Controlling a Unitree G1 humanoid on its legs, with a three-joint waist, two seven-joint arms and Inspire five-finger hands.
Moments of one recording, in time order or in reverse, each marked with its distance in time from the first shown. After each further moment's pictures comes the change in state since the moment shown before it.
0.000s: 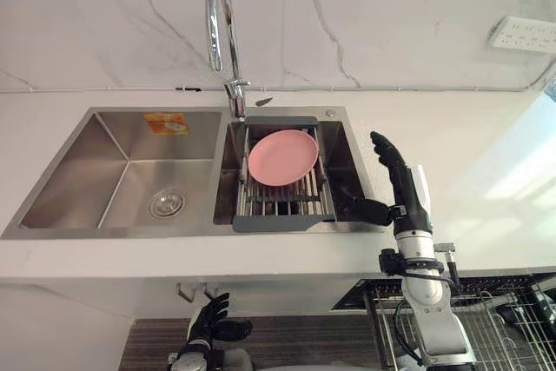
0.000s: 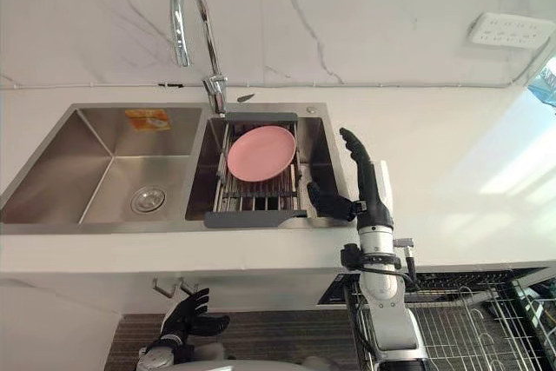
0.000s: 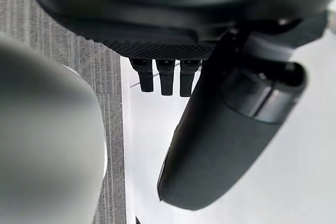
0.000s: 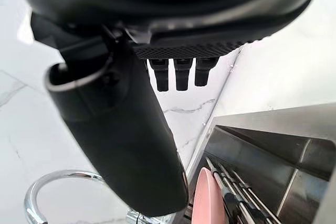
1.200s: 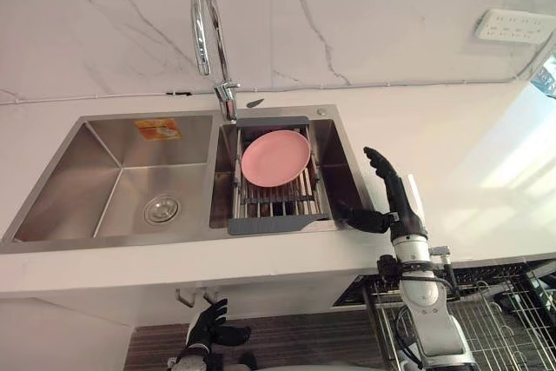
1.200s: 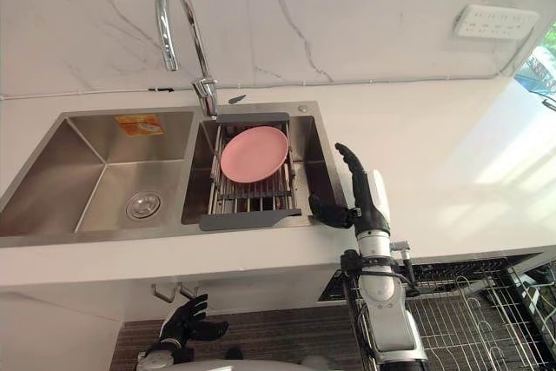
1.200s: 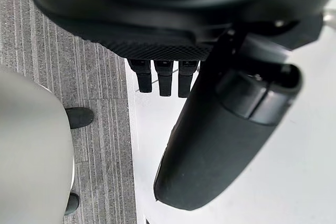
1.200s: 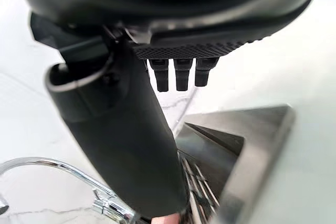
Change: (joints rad) left arm 0.004 0.008 0.009 0.018 0.018 0.025 0.012; right arm 0.024 -0.008 0.007 0.030 -0.091 0.053 0.025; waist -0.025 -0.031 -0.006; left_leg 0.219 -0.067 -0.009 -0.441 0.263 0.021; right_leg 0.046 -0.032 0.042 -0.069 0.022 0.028
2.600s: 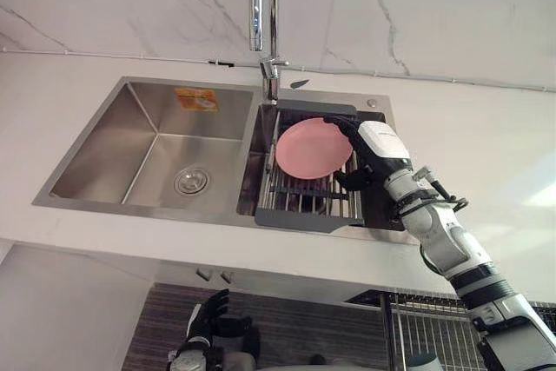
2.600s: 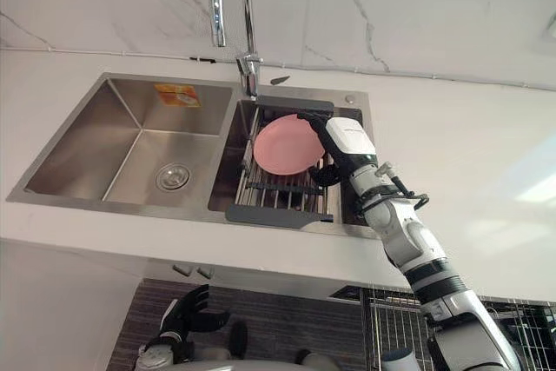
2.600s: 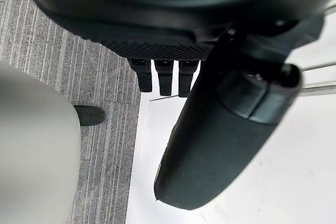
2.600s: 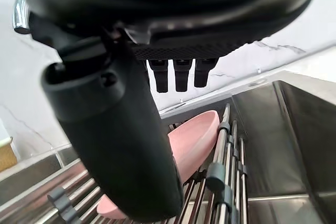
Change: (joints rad) left arm 0.008 -0.002 0.019 -0.052 -0.002 -0.017 -0.021; right arm -0.535 -0.407 0.284 0.366 -0.221 -0.019 0.052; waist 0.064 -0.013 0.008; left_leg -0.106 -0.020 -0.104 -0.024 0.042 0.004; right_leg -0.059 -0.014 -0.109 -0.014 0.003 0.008
